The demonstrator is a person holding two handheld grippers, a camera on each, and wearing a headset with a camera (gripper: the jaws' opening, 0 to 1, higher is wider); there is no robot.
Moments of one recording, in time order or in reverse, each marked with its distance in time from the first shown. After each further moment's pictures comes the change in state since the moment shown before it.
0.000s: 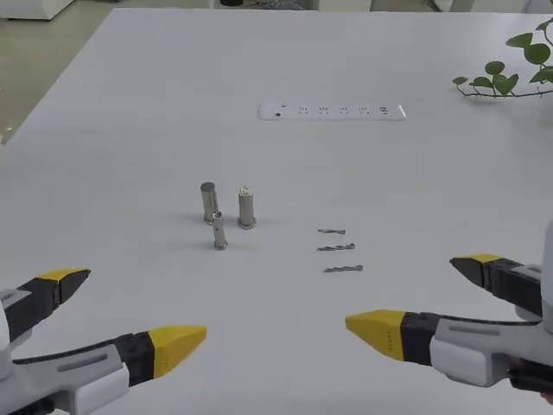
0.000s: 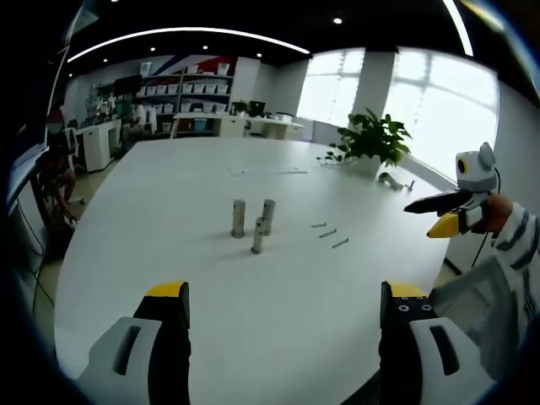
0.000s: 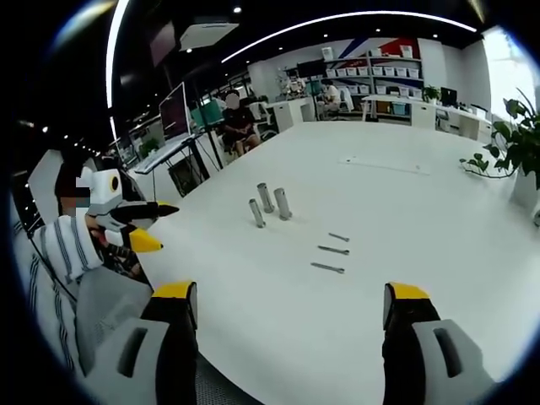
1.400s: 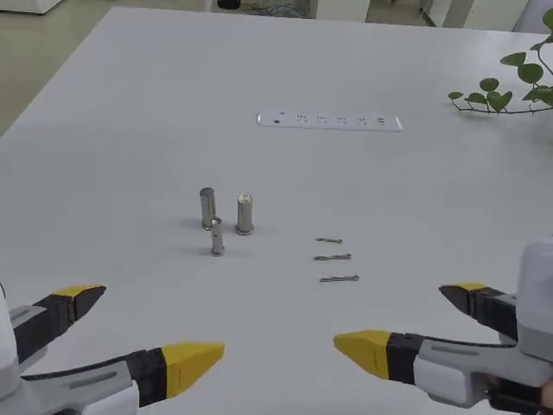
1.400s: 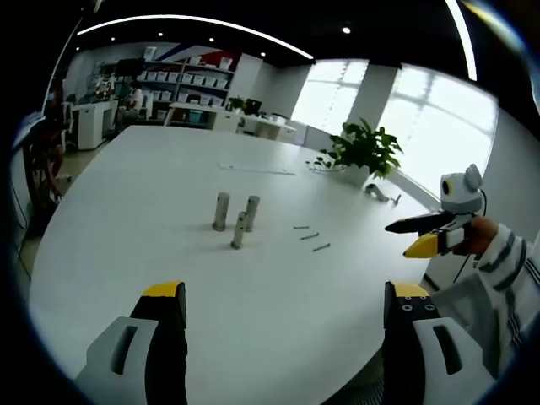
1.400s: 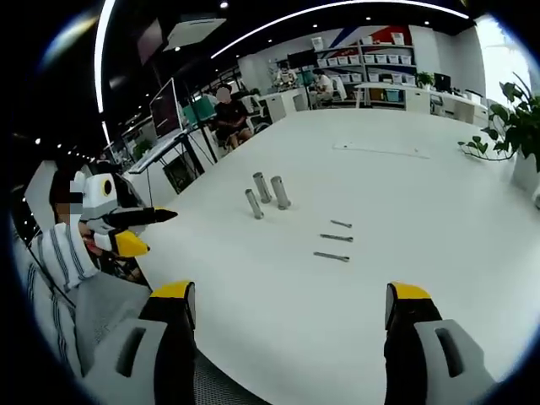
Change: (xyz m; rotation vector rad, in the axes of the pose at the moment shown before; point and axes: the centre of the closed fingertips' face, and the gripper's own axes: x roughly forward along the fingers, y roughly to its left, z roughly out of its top) left arm 0.004 -0.017 -0.005 -0.115 -0.007 -0.088; right arm 0.014 0.002 -0.012 0.051 0.043 -0.011
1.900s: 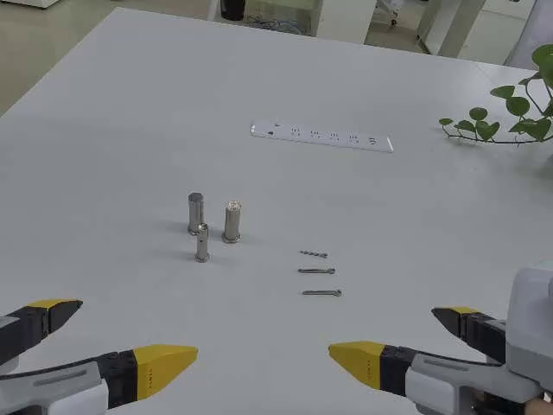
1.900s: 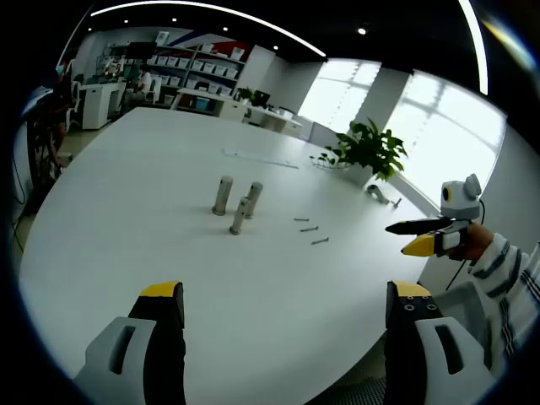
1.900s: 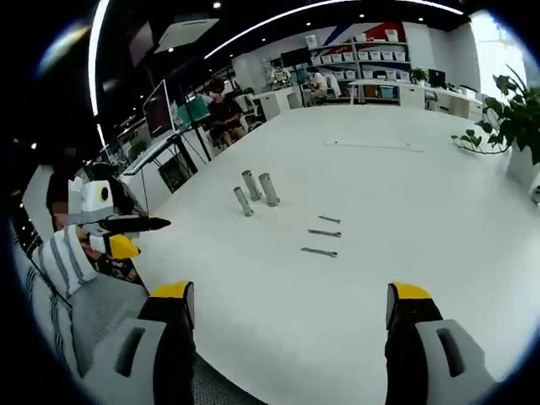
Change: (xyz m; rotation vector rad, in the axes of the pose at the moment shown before) left arm 0.002 -0.015 -0.009 -0.047 0.058 -0.077; right arm 0.002 -0.006 -0.013 0.021 0.042 -0.011
